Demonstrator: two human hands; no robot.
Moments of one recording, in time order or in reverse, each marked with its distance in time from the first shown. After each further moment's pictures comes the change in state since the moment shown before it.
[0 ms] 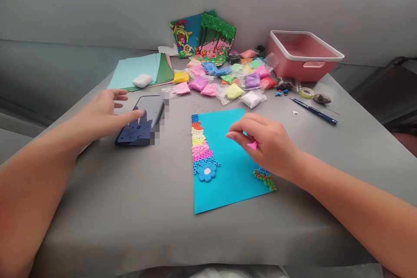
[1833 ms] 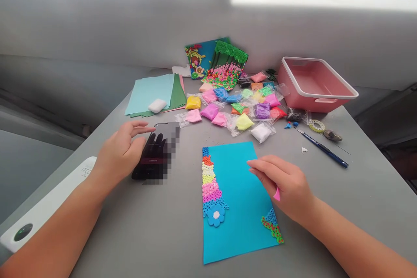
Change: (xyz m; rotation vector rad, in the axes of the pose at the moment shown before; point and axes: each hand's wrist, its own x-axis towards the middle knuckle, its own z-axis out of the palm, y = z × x) left_hand -0.010 0.010 -0.004 -0.270 0.085 -0.006; right_hand 0.011 0.017 -0.014 0.031 0.048 0.060
